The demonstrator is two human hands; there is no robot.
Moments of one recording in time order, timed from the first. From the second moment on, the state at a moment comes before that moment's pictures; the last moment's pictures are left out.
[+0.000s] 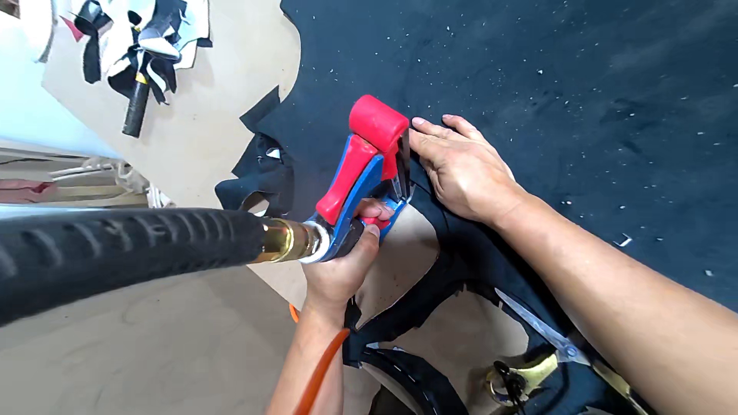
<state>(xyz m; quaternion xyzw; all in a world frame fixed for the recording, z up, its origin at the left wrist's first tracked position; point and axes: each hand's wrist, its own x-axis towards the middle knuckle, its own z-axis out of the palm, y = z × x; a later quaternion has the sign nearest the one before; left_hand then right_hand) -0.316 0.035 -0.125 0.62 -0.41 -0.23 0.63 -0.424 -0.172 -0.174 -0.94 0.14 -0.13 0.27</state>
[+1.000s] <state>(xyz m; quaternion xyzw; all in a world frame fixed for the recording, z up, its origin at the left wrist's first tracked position) -0.056 0.074 -0.052 0.84 -0.54 -0.09 0.00 -0.671 0.056 -0.091 -0.75 0.65 -0.01 0.13</state>
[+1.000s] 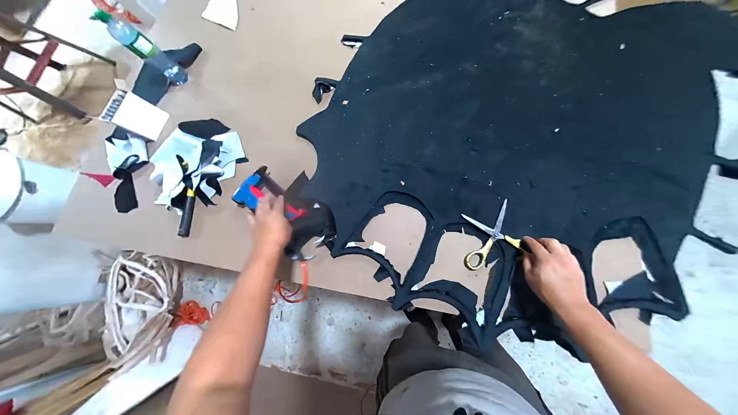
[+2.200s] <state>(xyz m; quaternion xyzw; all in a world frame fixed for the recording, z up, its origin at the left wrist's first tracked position) -0.141 0.032 -0.131 0.59 -0.78 -0.20 0.07 -0.430 0.121 -0.079 -0.26 0.58 -0.36 0.68</state>
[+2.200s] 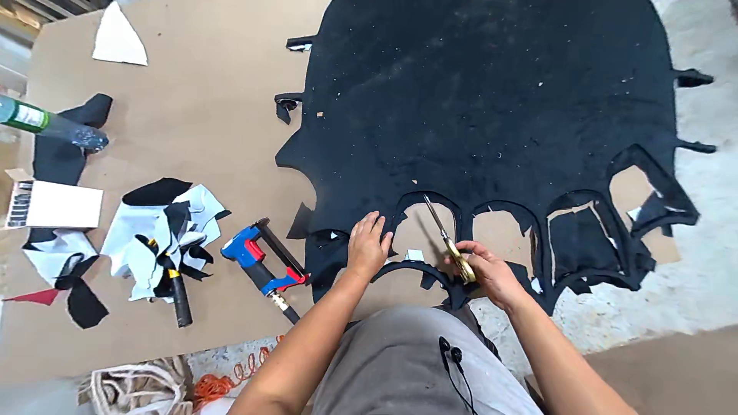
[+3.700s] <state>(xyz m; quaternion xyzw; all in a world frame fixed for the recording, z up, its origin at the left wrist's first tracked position) -0.182 -0.032 -0.121 0.62 -0.75 -0.22 -0.01 -0.341 0.065 -0.108 -0.22 0.65 -0.24 0.69</state>
